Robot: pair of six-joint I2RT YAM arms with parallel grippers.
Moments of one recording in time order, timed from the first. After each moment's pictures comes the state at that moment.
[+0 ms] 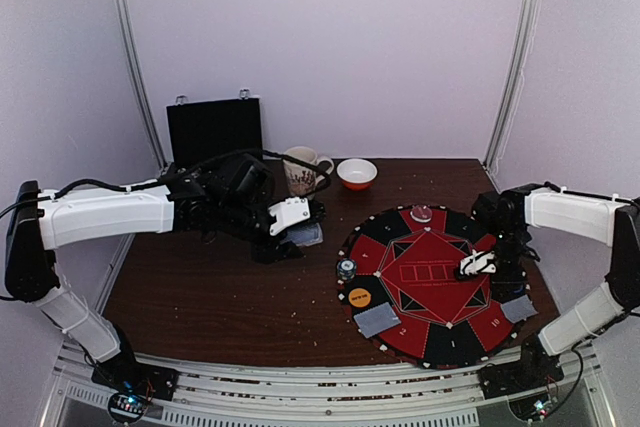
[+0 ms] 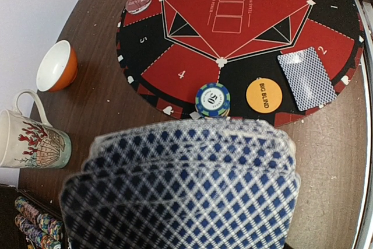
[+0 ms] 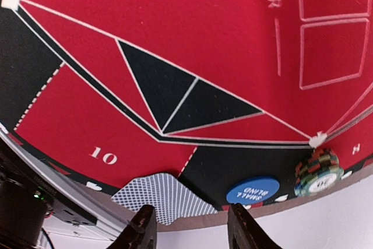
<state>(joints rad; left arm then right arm) -0.88 1.54 1.17 -0.44 0.14 0.53 0.27 1.42 0.87 -1.14 0.24 -0.97</state>
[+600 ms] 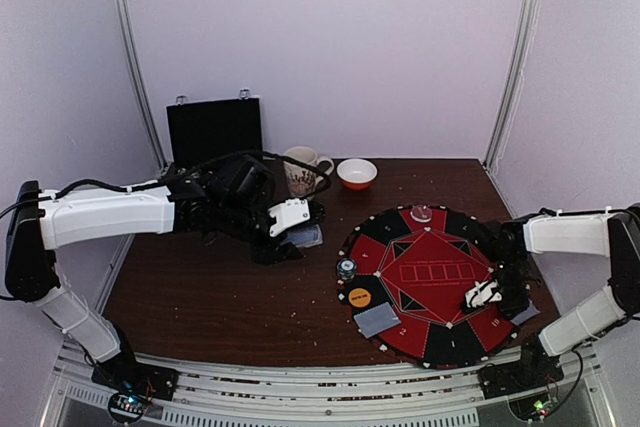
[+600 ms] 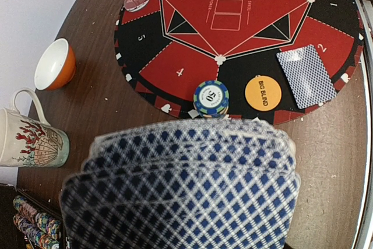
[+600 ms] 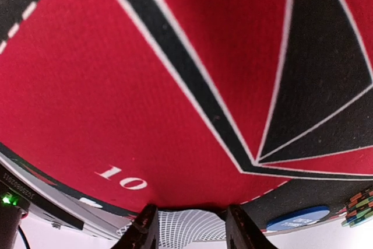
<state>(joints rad) -0.88 1.54 1.17 -0.44 0.14 0.53 0.27 1.39 0.64 -0.99 0.31 -1.14</state>
